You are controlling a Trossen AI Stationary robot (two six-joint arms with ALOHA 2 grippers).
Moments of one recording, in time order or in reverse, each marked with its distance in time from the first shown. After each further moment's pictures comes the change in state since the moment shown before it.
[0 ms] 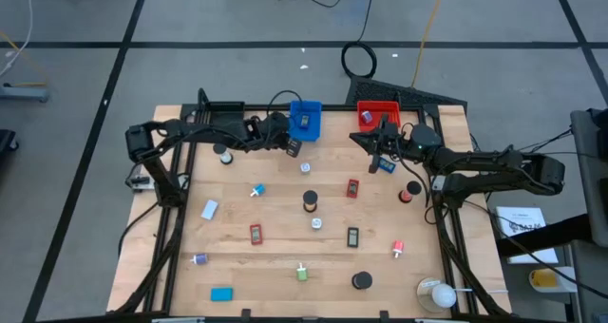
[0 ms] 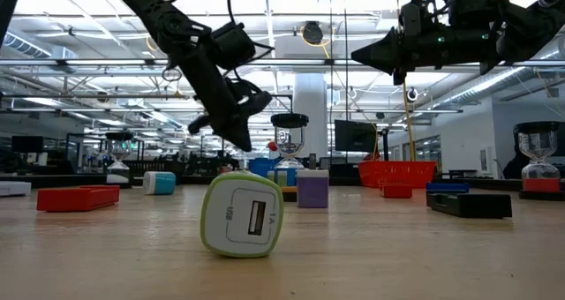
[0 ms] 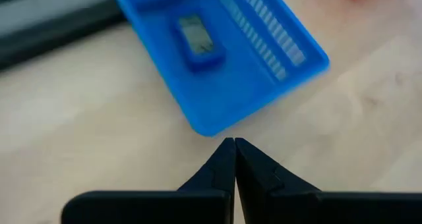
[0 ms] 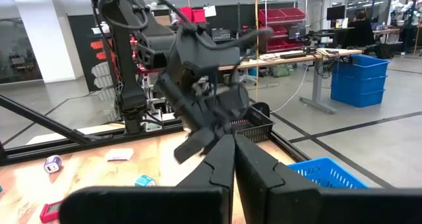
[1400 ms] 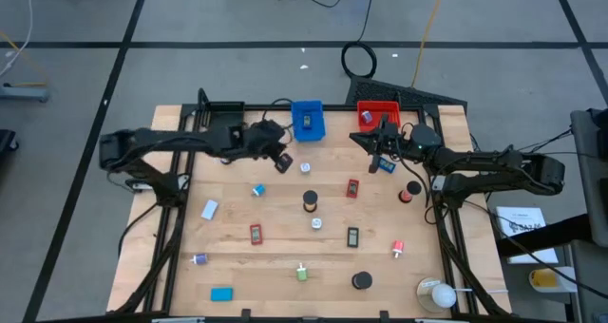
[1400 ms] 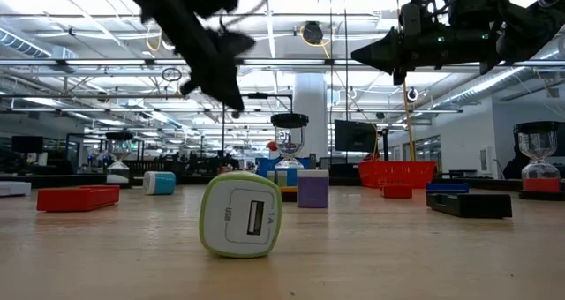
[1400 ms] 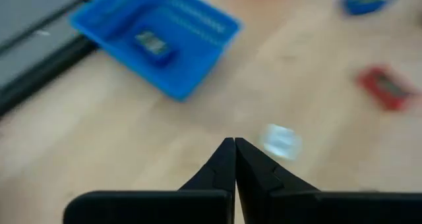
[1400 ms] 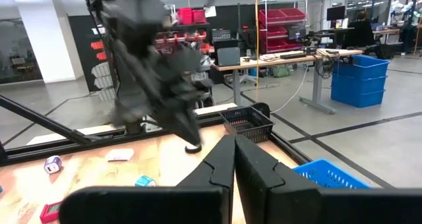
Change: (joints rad) left arm -0.151 -0.247 0.000 -0.196 0.040 0.139; right arm 0.000 0.000 0.001 0.000 0.000 0.000
